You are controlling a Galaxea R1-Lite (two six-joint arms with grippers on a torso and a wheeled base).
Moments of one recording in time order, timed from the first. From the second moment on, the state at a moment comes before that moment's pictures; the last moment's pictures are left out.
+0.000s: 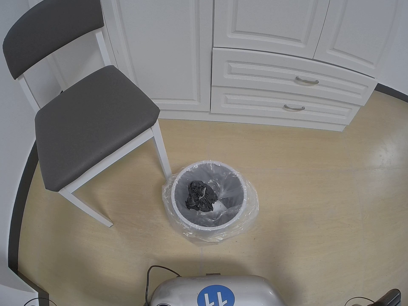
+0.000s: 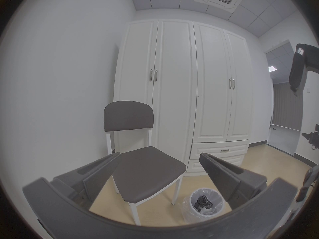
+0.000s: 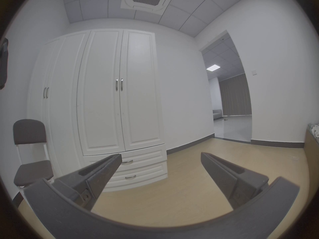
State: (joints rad) left arm -0.13 0.36 -0.34 -0.38 0.07 -0.01; right arm 0.00 0.01 -0.18 -0.34 -0.49 0.07
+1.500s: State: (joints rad) left arm -0.02 0.04 -0.10 -0.22 0.08 0.03; right arm 0.00 0.01 -0.02 -0.38 -0.40 0.07
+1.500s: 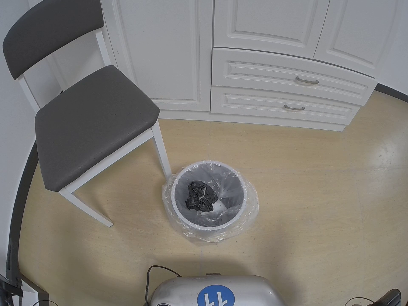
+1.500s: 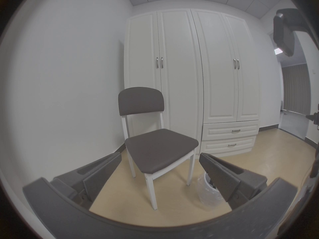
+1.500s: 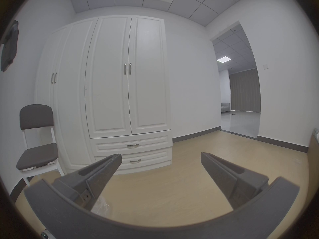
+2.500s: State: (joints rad) left arm 0.00 0.01 -0.02 -0.04 0.09 0.01; right arm 0.00 0.01 -0.02 -0.07 -0.38 0.08
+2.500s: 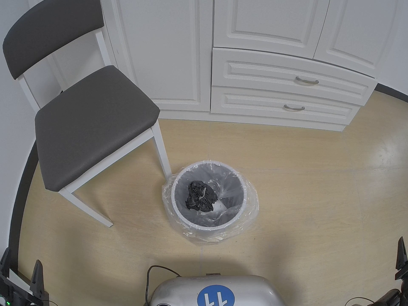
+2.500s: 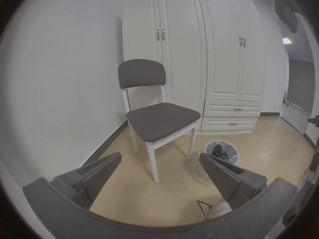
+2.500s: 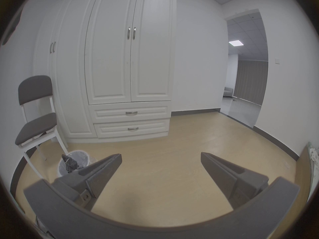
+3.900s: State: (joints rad) left arm 0.00 0.01 -0.02 0.01 -0.02 0.03; right arm 0.00 0.02 -0.02 0.00 0.01 -0.01
